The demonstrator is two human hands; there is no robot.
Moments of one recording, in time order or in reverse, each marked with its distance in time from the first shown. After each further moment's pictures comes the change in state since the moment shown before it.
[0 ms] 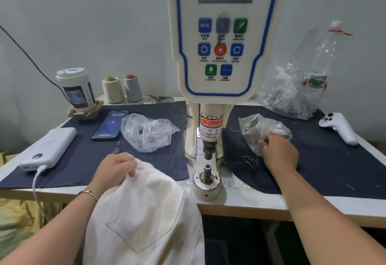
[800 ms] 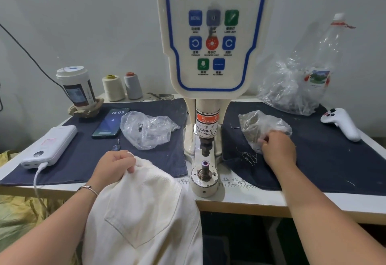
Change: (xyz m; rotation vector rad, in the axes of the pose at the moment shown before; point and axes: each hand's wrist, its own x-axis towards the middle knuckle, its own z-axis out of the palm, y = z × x) left_hand 0.001 0.000 0.002 0.007 0.021 -0.039; right_hand -0.001 -0.001 -0.004 0.073 -0.062 0.021
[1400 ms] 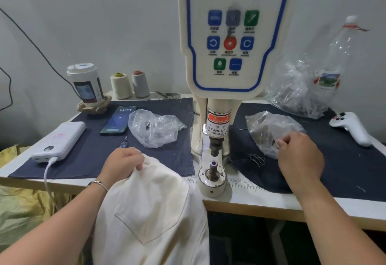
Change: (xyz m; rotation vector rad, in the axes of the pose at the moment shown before) left_hand 0.001 -0.002 -0.001 0.019 0.007 -0.003; right_hand -0.047 -0.012 -0.045 0.052 0.174 -0.029
